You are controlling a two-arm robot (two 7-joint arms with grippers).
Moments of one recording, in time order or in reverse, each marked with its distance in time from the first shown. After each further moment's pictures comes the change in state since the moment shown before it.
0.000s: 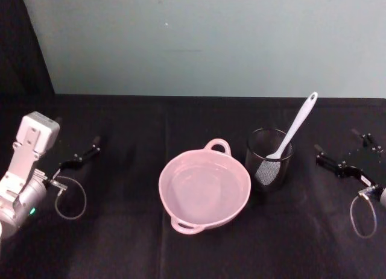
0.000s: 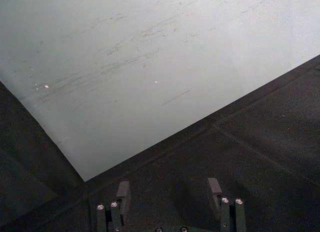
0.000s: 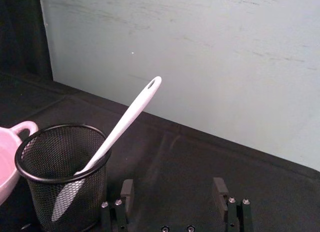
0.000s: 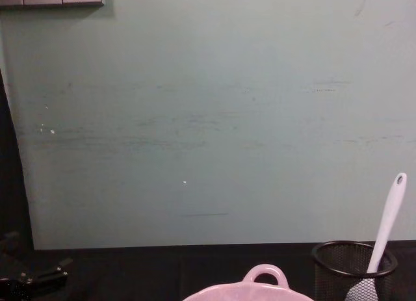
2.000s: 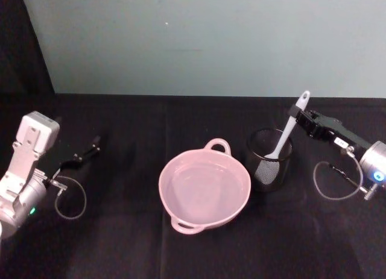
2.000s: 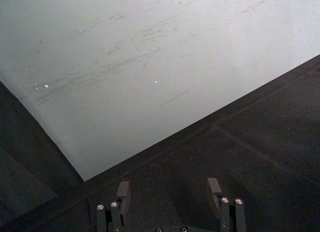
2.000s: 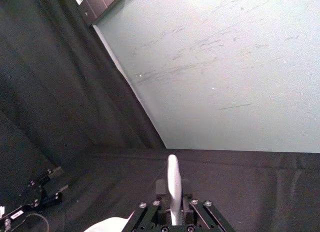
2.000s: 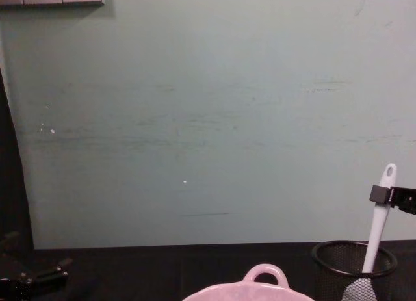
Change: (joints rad) left arm 0.000 0.000 0.000 0.000 0.000 0.000 0.000; right arm 0.221 -0.146 0.014 0.235 0.489 0.131 0.459
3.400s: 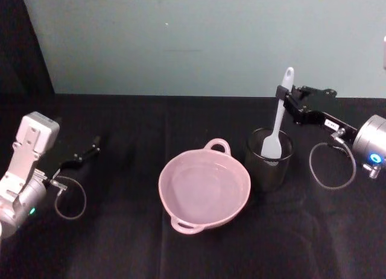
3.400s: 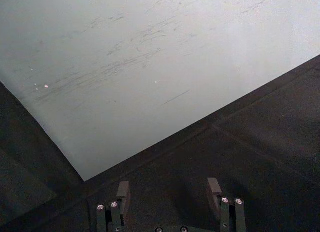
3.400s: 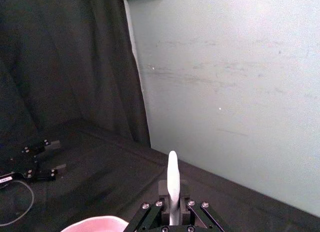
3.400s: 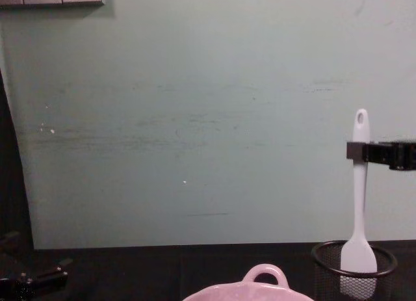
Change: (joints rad) left arm 0.000 0.000 0.000 0.000 0.000 0.000 0.000; right arm -0.031 0.057 0.007 -0.309 -0.279 0.066 -0.138
